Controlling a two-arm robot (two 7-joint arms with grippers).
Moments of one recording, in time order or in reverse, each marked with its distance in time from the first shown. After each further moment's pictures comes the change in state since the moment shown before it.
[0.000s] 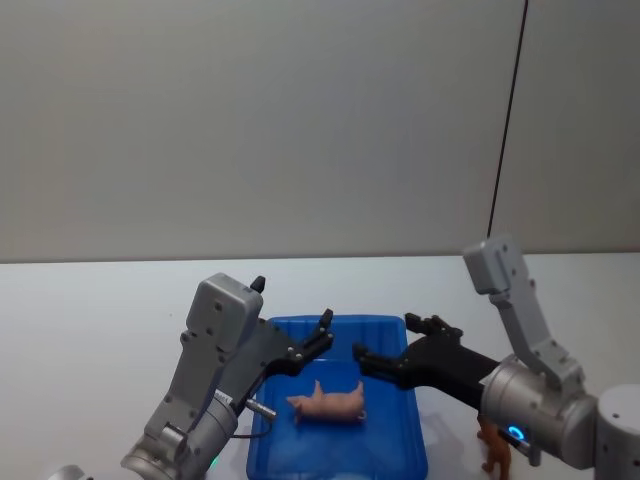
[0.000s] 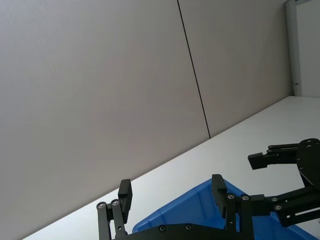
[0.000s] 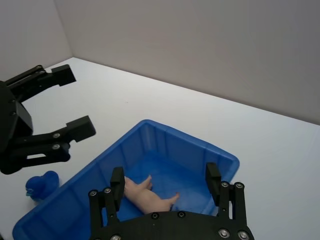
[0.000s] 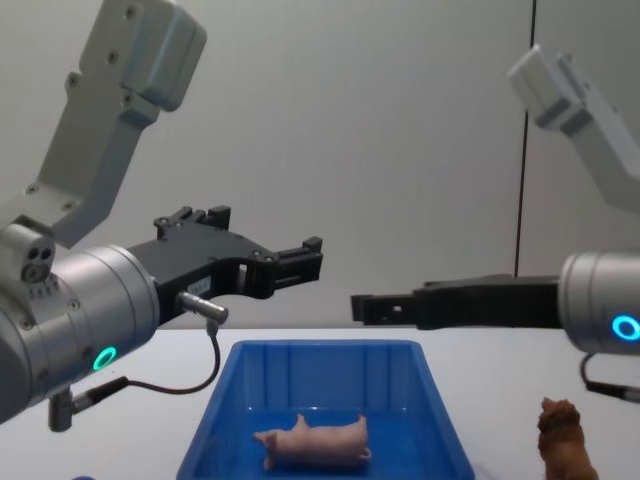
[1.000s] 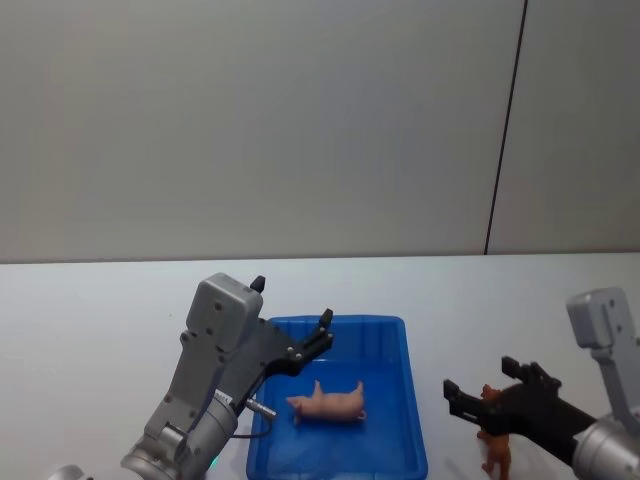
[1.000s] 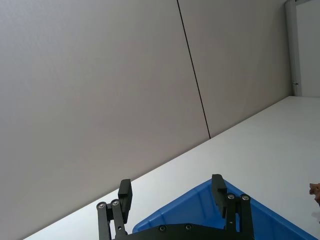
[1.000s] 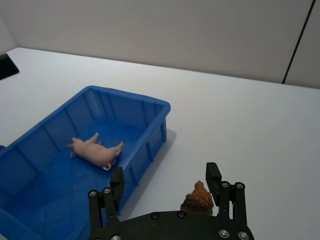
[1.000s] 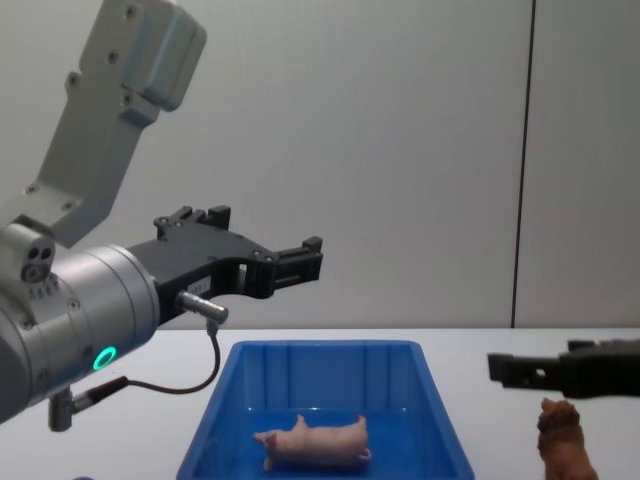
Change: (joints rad) left arm 0.000 0.000 0.000 0.000 0.000 0.000 0.000; right arm -0.202 0.147 0.075 -0.152 0.115 -0.018 -0.154
